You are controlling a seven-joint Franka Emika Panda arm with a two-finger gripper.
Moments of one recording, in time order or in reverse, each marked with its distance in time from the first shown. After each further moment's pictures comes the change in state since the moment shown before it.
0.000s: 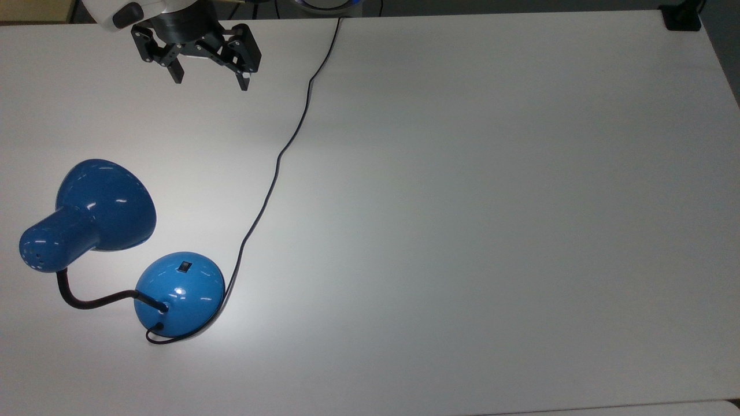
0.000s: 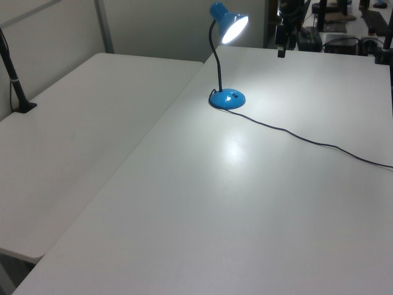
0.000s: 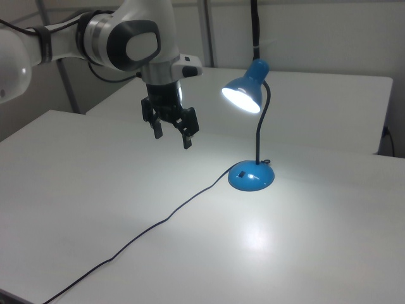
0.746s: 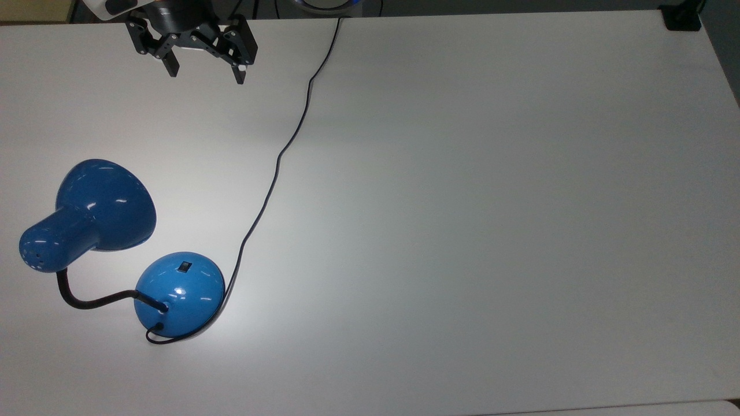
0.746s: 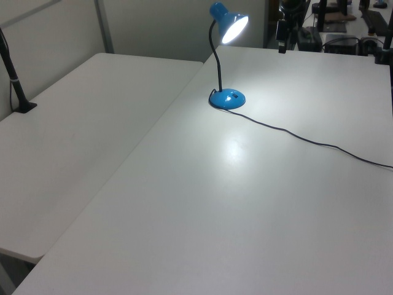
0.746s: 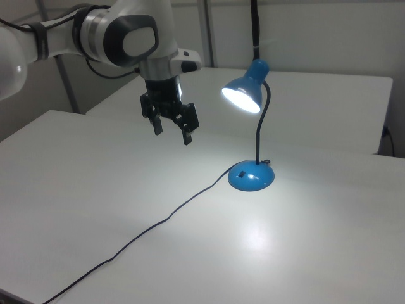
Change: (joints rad) arm 0.000 -0.018 -0.004 0.004 -0.002 -0.001 -0.002
